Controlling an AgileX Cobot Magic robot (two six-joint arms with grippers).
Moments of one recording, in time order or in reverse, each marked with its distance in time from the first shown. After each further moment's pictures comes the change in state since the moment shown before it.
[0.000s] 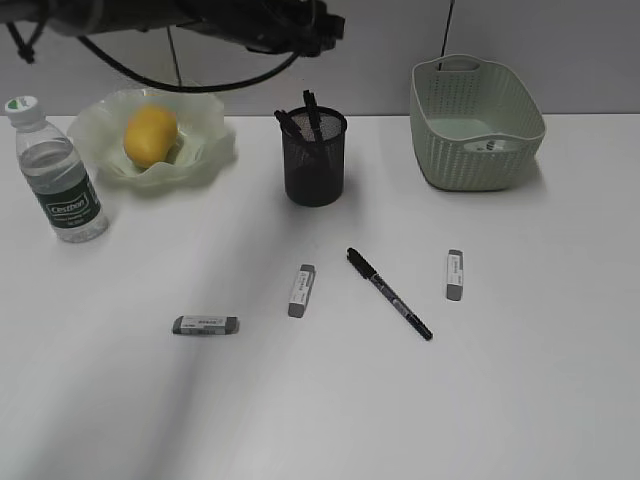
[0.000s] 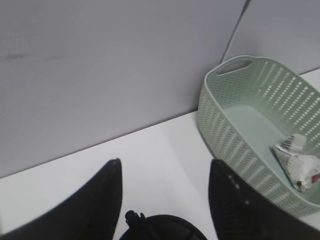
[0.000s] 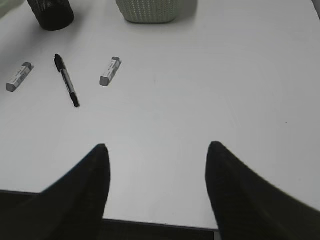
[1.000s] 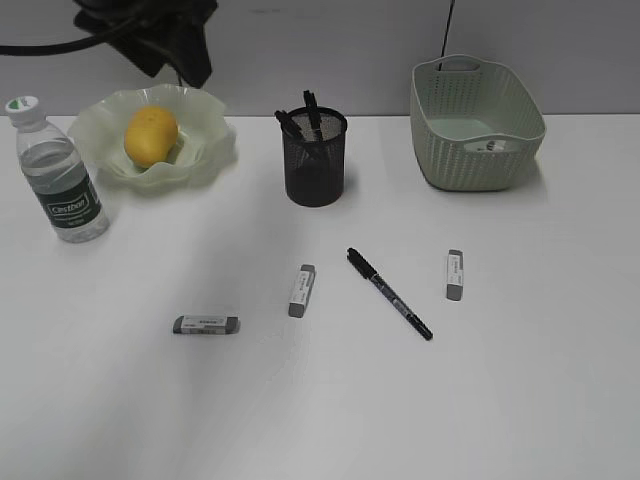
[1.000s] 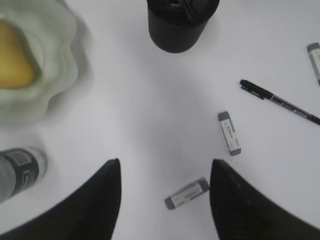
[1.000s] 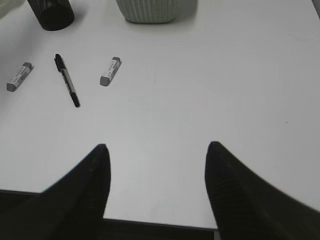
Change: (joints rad) left arm 0.045 -0.389 0.090 0.239 0.944 -0.105; right arm 0.000 0.000 0.000 0.000 0.000 0.000
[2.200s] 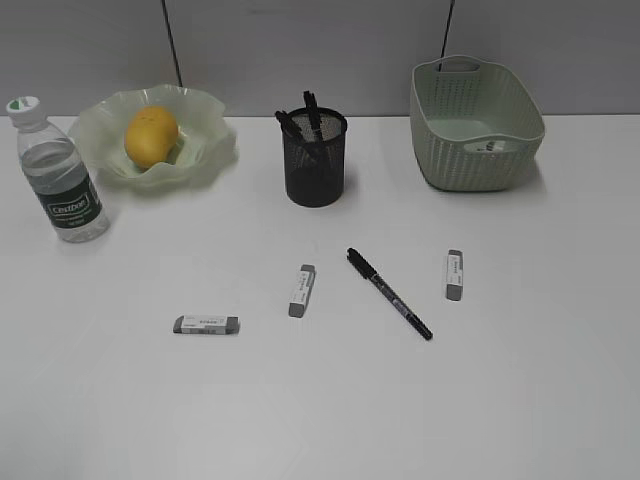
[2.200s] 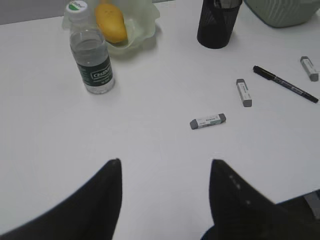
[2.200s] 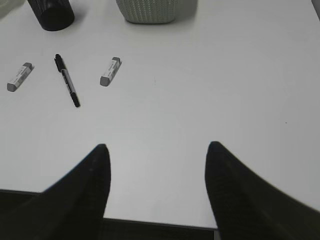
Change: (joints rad) left arm 0.197 -1.539 1.153 -0.012 -0.206 -0.043; right arm 0.000 0.000 0.000 0.000 0.001 -0.001
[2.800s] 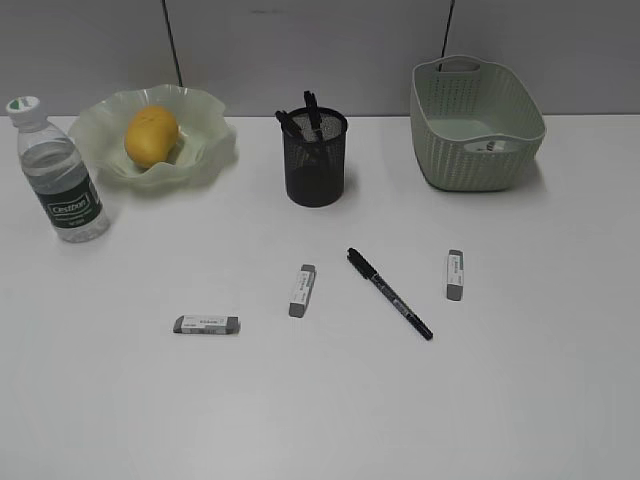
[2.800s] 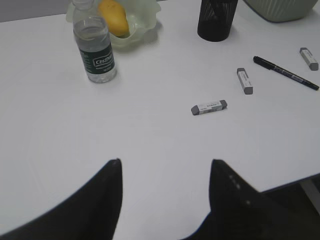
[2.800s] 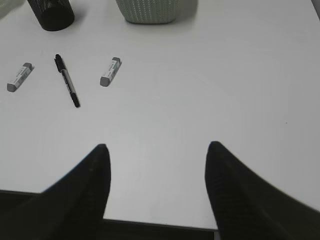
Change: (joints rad) left arm 0.000 -0.242 0.099 0.009 0.092 -0.003; right arm 0.000 0.000 -0.001 0.000 -0.002 0.000
